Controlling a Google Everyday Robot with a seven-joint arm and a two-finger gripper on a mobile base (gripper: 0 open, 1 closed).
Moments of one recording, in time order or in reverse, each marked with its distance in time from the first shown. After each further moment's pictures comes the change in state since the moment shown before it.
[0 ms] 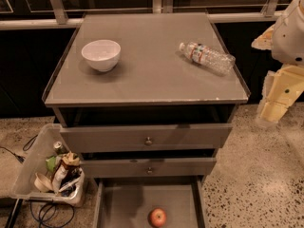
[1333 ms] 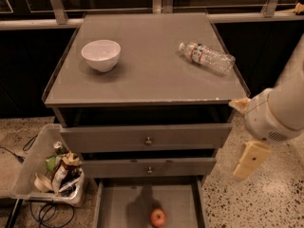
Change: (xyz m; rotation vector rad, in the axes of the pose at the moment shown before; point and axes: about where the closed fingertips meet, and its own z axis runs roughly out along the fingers) arm 0.019 0.061 0.127 -0.056 -0.141 0.005
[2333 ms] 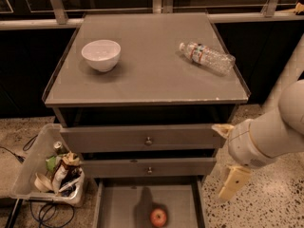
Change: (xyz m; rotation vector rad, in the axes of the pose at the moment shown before) arm 0.009 0.035 0.071 -0.070 -0.092 -0.029
